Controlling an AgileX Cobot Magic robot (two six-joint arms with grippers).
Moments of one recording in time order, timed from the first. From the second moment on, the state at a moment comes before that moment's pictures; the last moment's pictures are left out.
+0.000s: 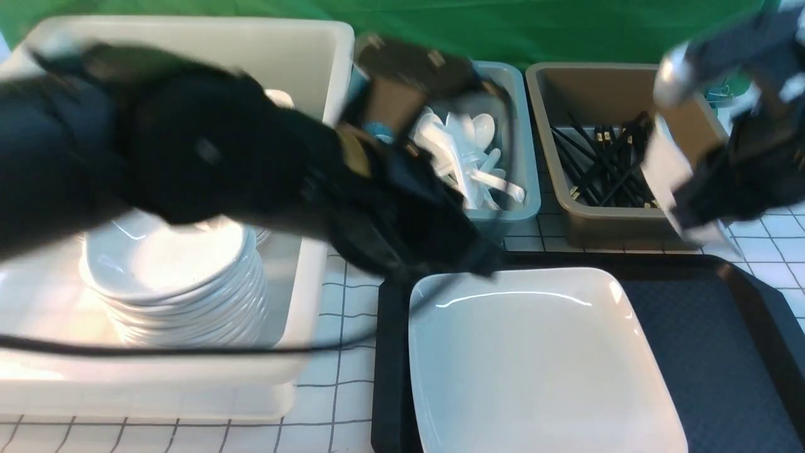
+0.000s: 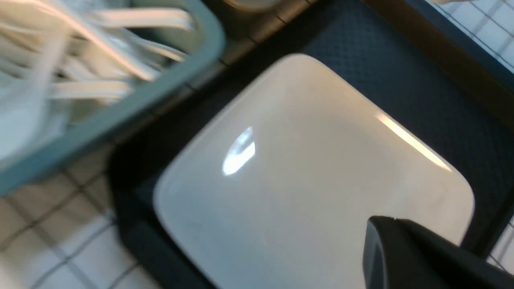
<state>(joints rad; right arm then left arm) 0.41 1.31 -1.25 0.01 0.89 -0.25 -0.70 1.42 -1.21 -0.18 0.62 0.04</state>
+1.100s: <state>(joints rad) 0.96 2.09 -2.17 0.25 0.90 -0.39 0.13 0.86 -1.13 -0.08 1.04 0.07</state>
